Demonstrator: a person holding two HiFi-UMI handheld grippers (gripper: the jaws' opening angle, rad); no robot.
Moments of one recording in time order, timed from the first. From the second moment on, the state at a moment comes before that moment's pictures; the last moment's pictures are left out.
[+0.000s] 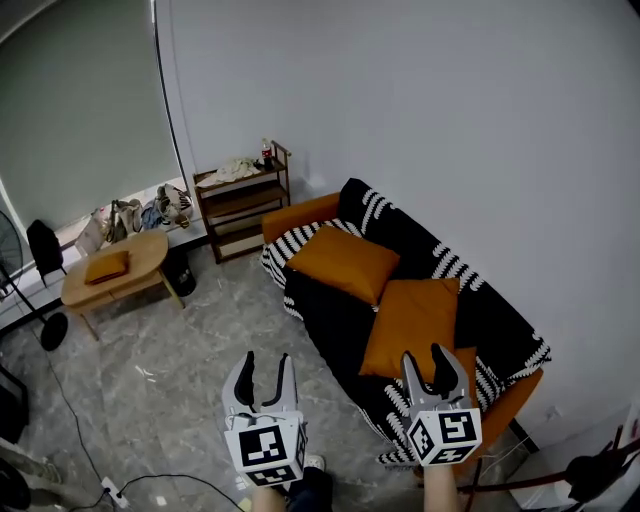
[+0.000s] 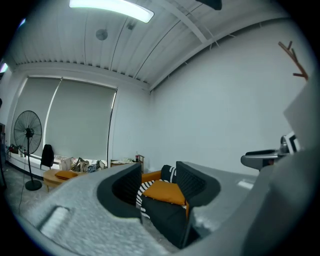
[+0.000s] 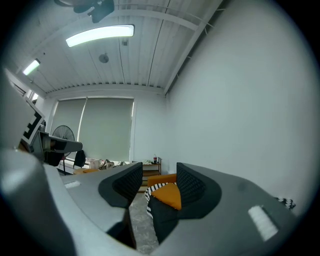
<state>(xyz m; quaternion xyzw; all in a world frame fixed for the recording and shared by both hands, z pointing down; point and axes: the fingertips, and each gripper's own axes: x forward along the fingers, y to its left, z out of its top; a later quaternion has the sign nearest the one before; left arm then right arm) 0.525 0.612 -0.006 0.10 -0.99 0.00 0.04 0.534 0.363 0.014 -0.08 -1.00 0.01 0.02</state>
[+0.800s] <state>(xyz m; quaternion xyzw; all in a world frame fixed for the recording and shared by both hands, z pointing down) 0.297 0.672 0.005 0.13 -0.99 -0.01 0.05 0.327 0.423 0.023 -0.05 -1.00 -0.01 0.04</state>
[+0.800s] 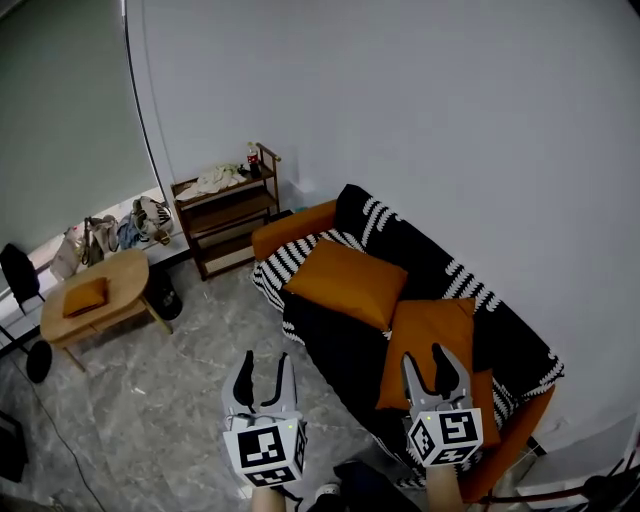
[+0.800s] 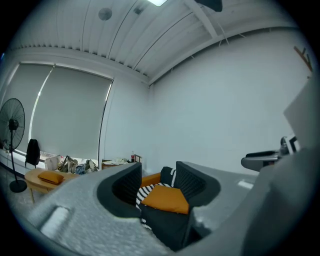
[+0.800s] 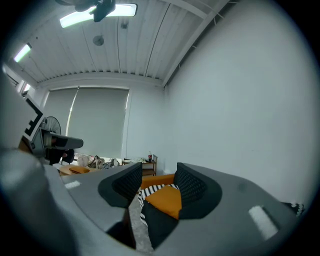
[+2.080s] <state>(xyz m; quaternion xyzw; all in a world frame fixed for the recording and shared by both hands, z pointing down) -0.113 0.599 0.017 0.09 -0.99 0.02 0.07 -0.096 0.308 0.049 -0.04 -1.00 0.02 0.05</state>
